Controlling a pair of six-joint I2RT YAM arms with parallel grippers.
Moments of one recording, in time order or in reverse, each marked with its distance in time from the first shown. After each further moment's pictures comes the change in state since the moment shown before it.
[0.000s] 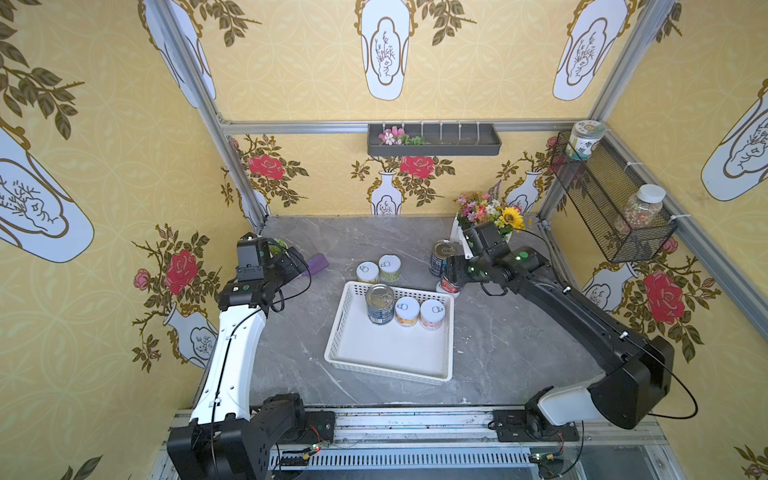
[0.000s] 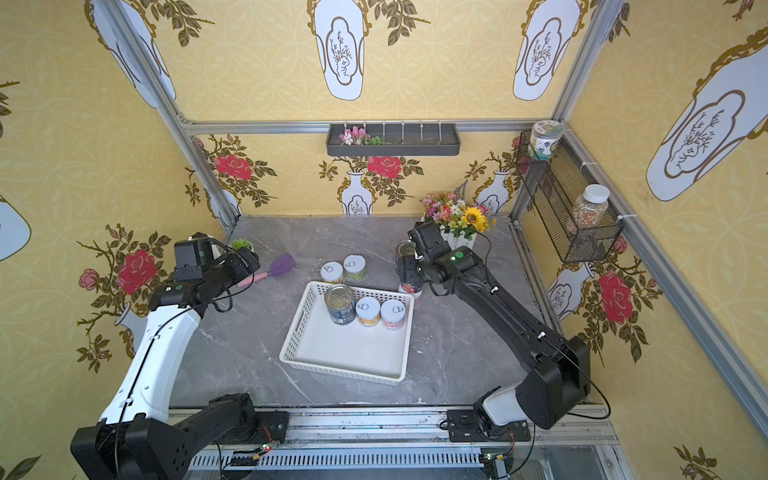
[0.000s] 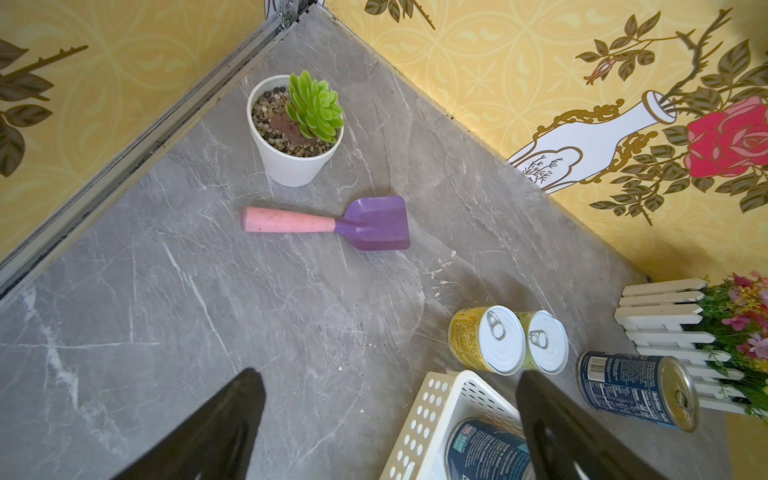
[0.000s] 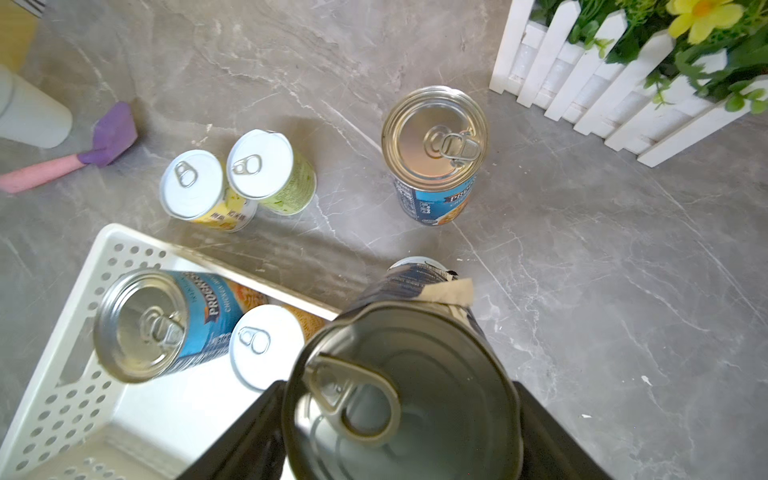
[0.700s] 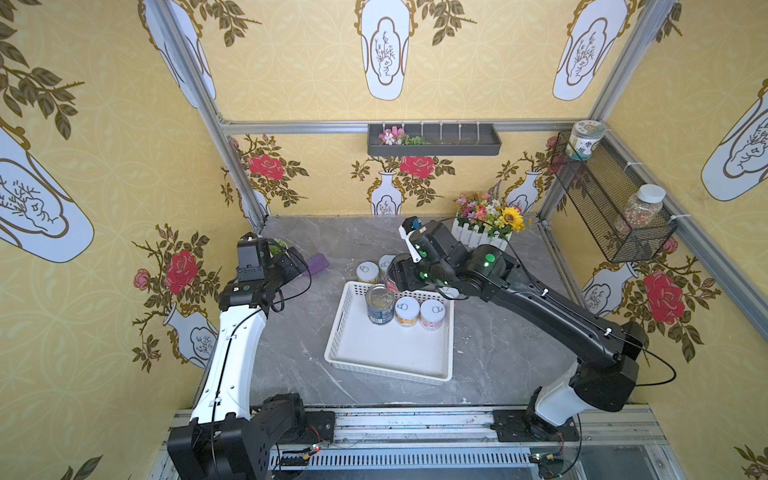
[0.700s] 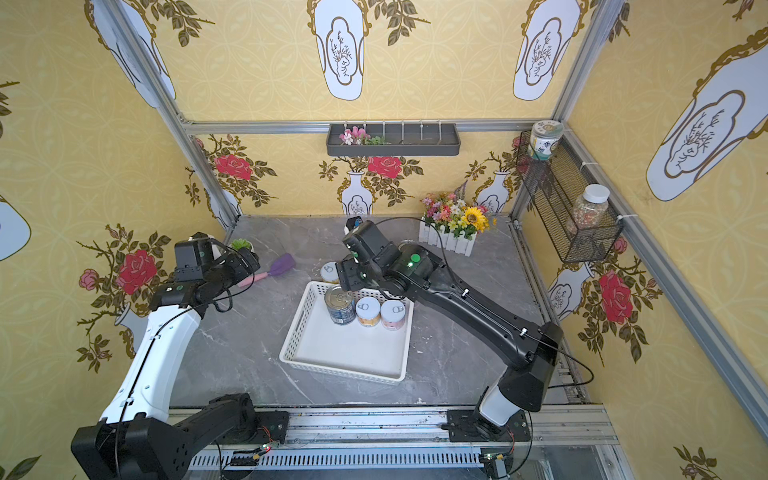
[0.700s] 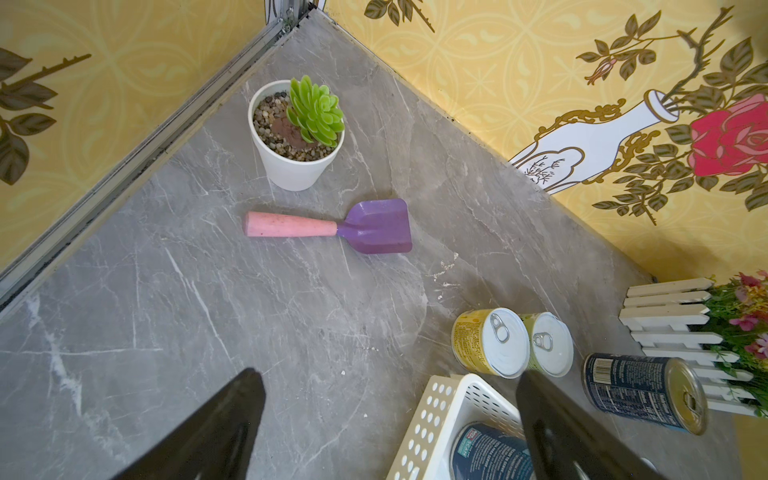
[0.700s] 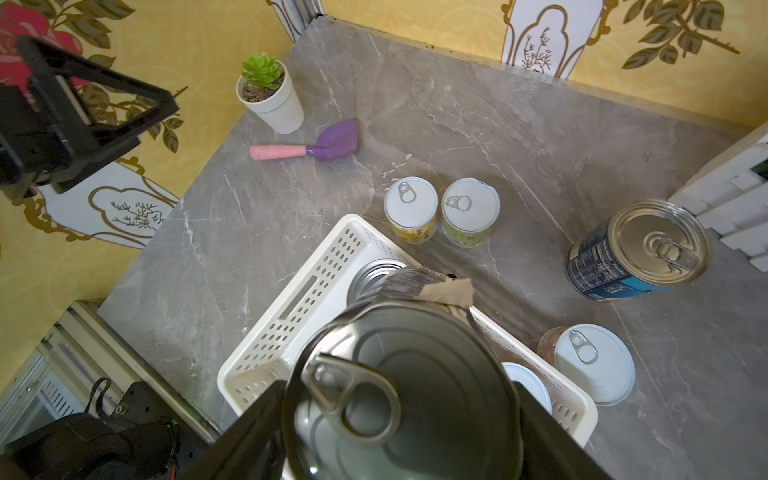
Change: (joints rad) left arm 0.000 0.000 -0.007 0.014 -0.012 0.018; right arm 0.428 0.216 0.448 -0.093 0.094 0.042
